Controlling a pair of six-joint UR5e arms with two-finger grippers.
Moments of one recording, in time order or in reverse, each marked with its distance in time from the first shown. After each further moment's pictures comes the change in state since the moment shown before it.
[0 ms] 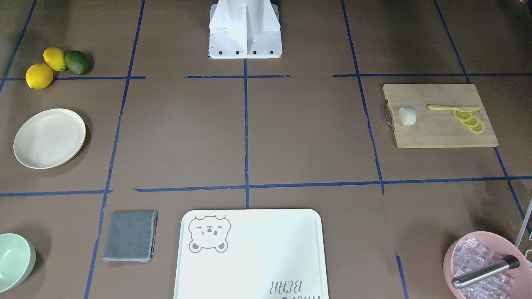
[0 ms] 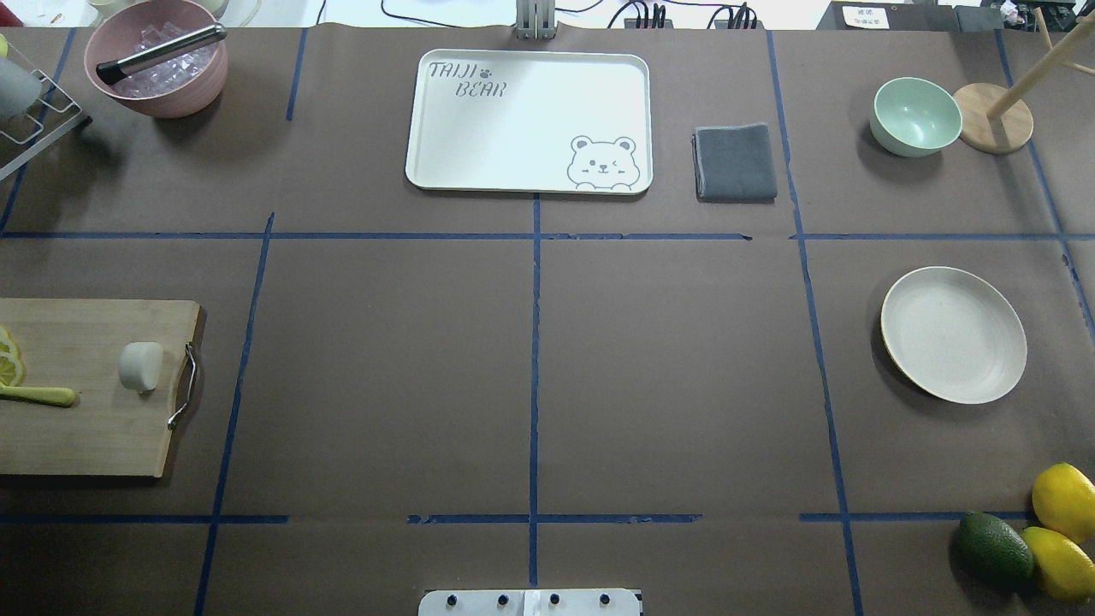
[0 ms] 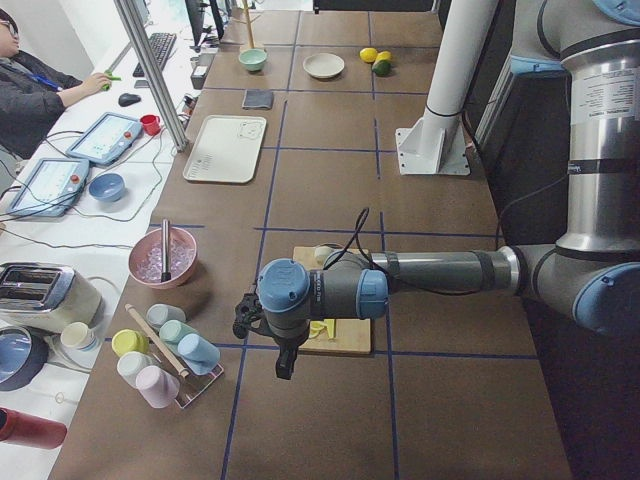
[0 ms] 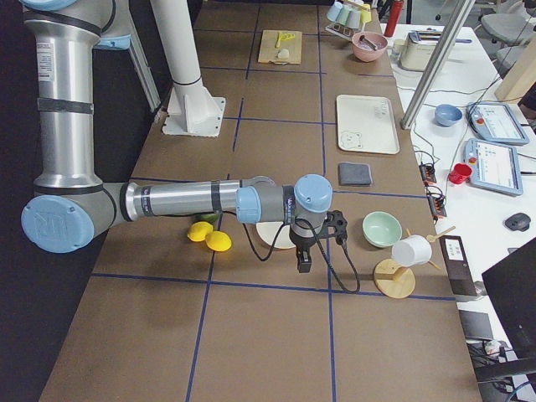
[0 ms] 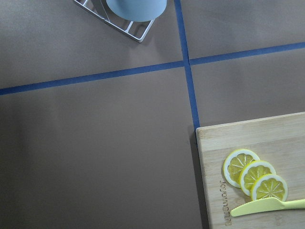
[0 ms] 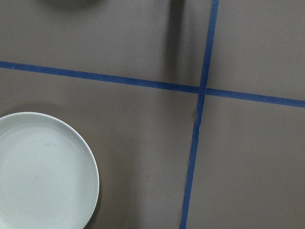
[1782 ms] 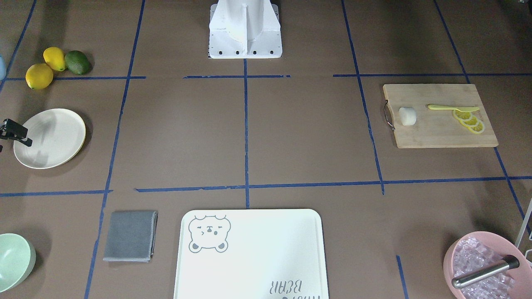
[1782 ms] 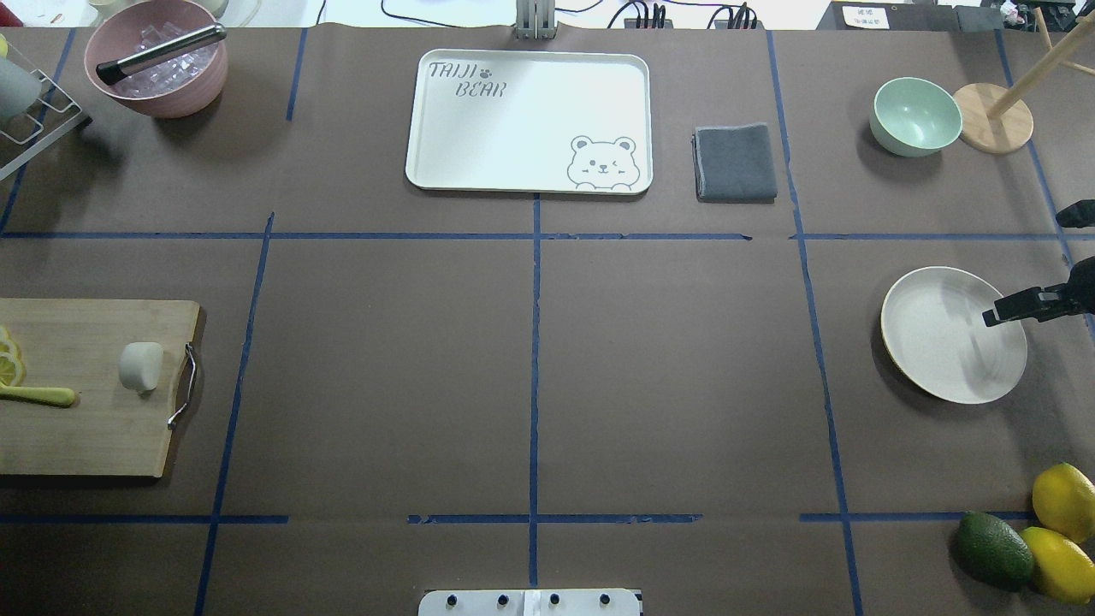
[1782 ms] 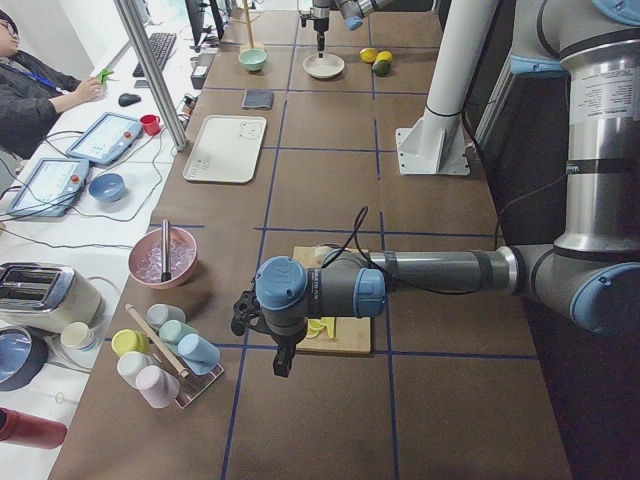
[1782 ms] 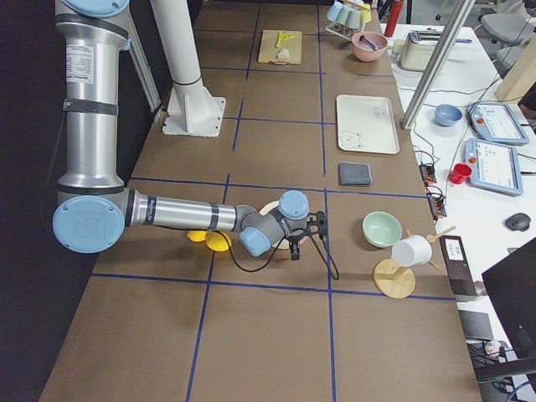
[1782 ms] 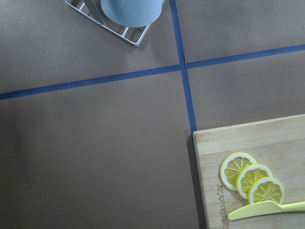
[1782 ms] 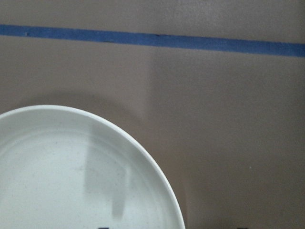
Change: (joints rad) left arm 0.005 -0.005 0.001 -0.005 -0.004 -0.003; right arm -0.381 -0.053 -0.259 0.810 -0.045 0.619
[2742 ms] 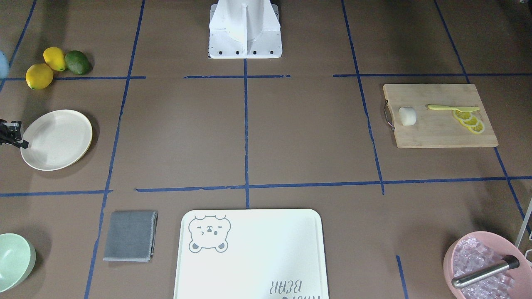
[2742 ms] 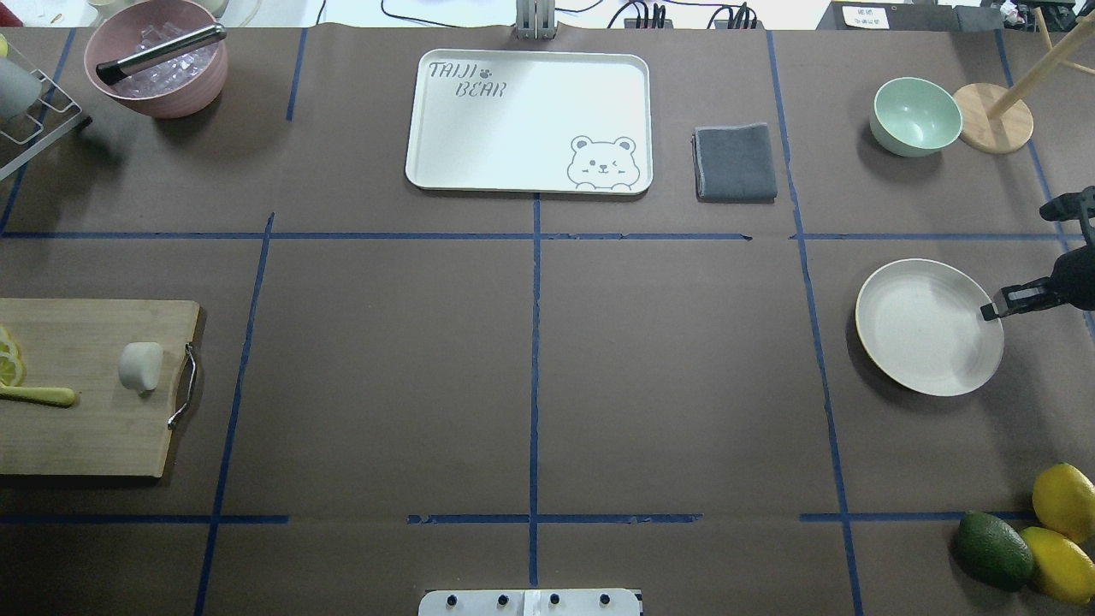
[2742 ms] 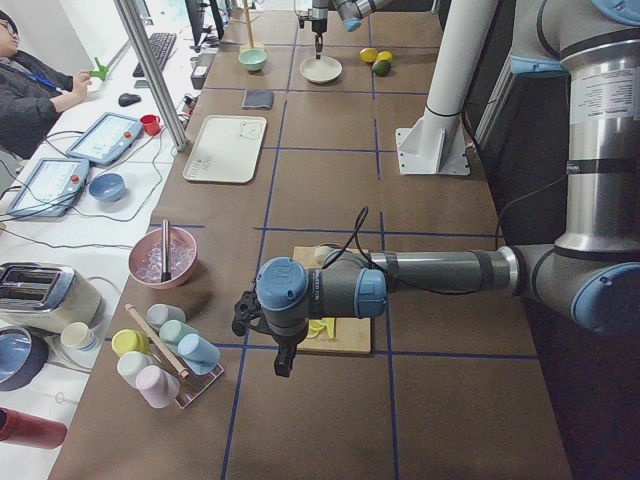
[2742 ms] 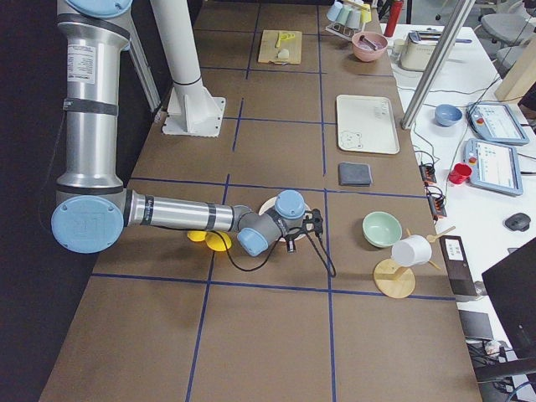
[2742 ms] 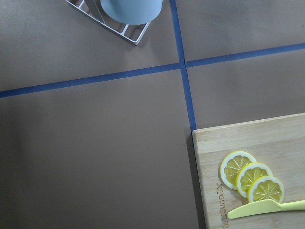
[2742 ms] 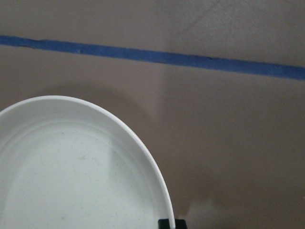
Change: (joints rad) left arm 0.000 0.003 -0.001 -0.001 -0.003 0.000; right arm -0.008 0.061 0.014 0.008 0.036 0.007
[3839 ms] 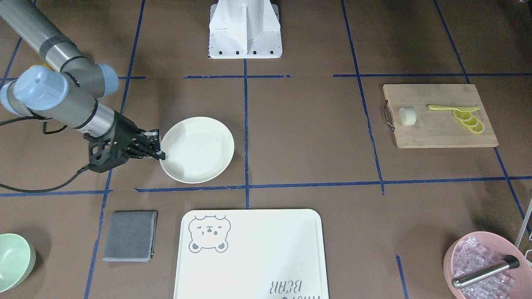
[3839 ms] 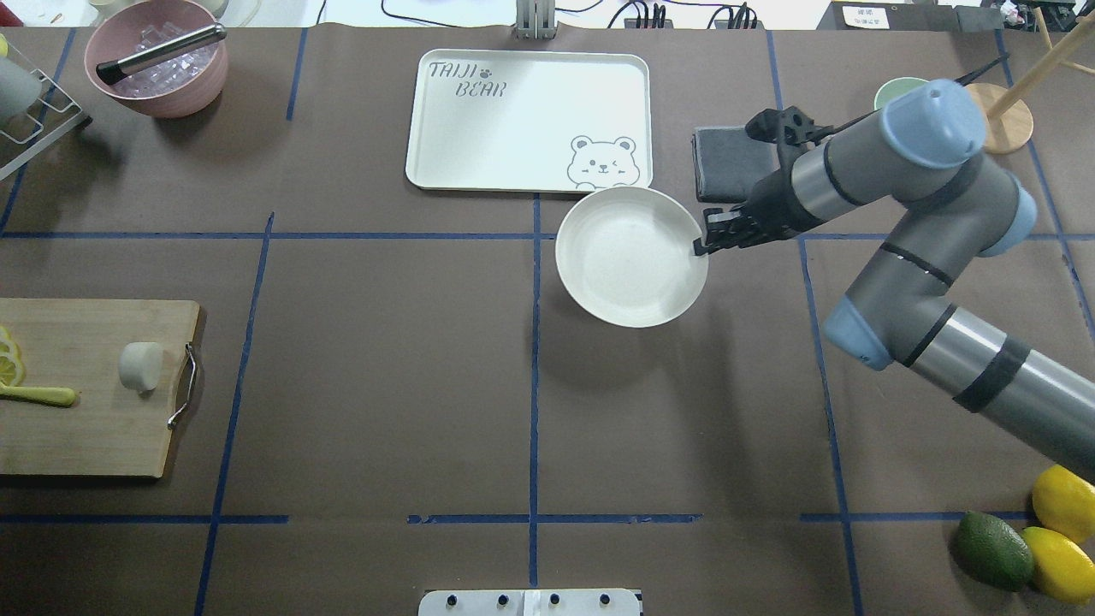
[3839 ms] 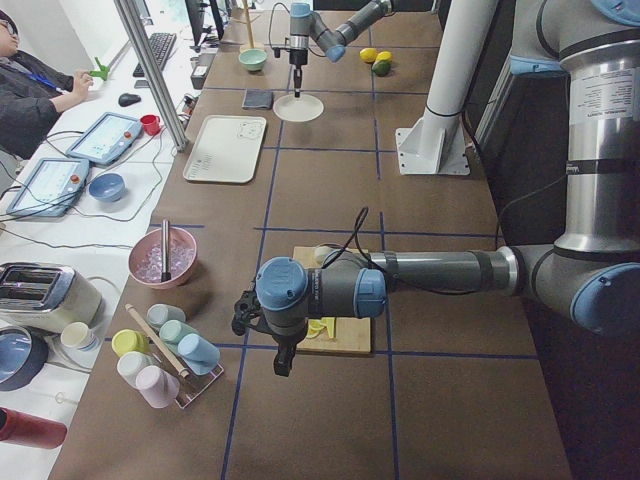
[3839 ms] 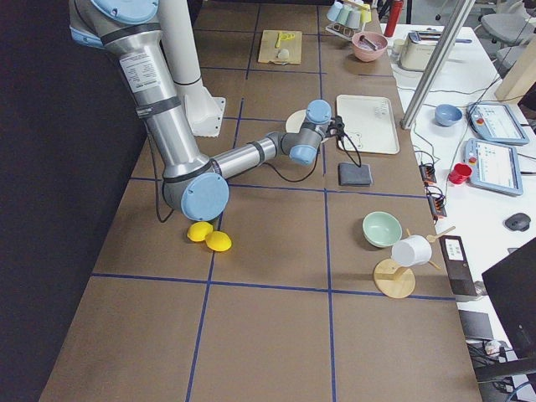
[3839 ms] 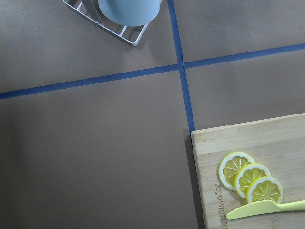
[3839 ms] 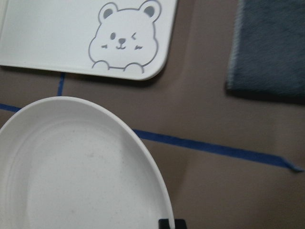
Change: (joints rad) left arm 0.003 -0.001 -0.001 -0.001 -0.002 0.001; right arm -0.320 0.467 0.026 -0.020 -0.145 0.545
